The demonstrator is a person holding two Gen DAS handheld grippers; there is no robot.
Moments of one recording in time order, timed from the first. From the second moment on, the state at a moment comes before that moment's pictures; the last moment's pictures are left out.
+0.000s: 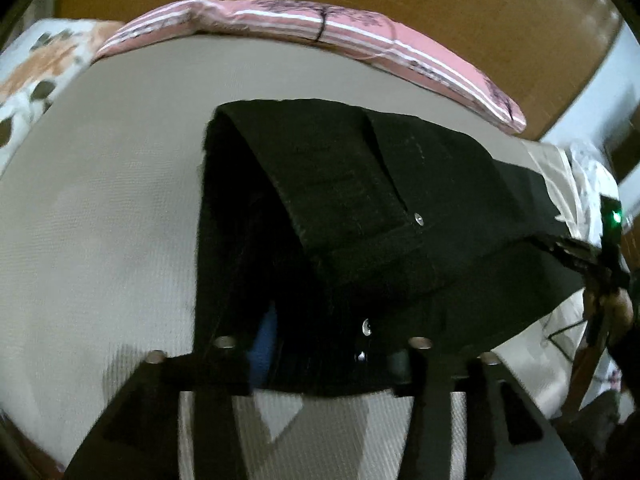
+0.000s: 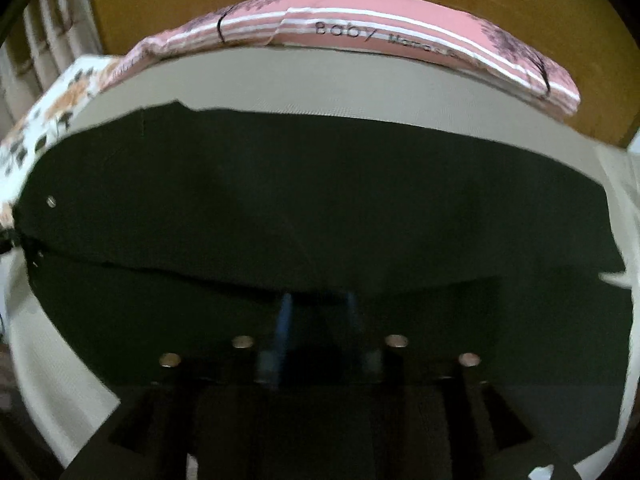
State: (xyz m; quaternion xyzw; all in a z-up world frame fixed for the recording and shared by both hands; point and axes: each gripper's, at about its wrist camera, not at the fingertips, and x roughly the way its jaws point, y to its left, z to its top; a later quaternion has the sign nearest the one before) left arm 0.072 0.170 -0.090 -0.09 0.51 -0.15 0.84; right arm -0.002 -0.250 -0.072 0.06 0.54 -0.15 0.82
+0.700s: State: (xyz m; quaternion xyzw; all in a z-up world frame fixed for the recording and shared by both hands) left arm 0.081 0.164 -0.114 -0.40 0.47 -0.12 0.78; right arm -0.096 -0.341 -0.068 0.38 0.40 -0.23 0.80
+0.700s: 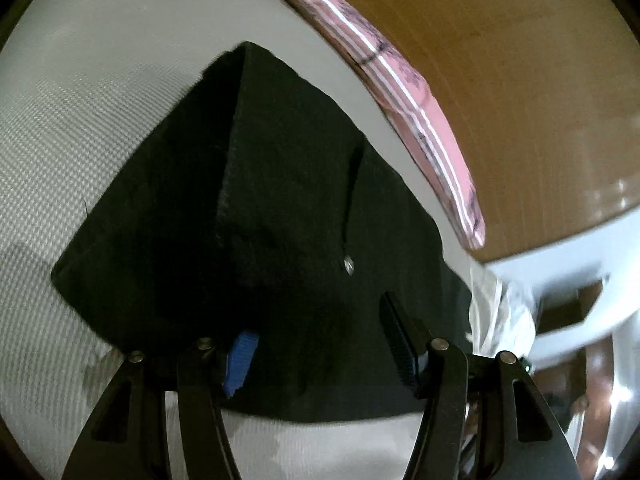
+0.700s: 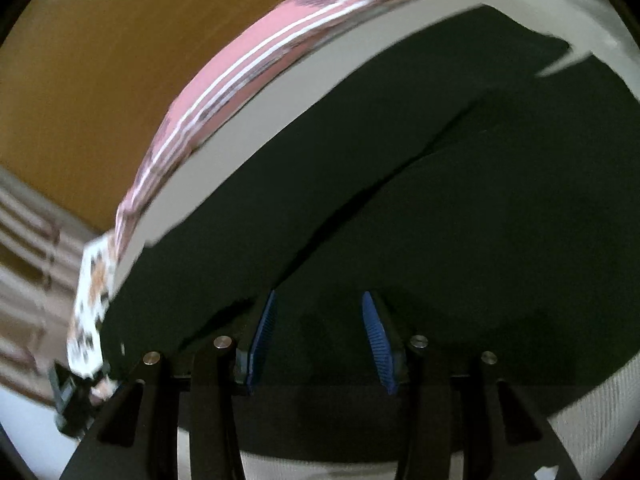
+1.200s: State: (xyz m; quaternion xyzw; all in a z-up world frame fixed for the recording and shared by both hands) left arm 0.093 0.184 -0.097 -0.35 0.48 -0.08 0.80; right arm -0.086 -0.448 -0.112 0.49 0.30 -0.29 0.77
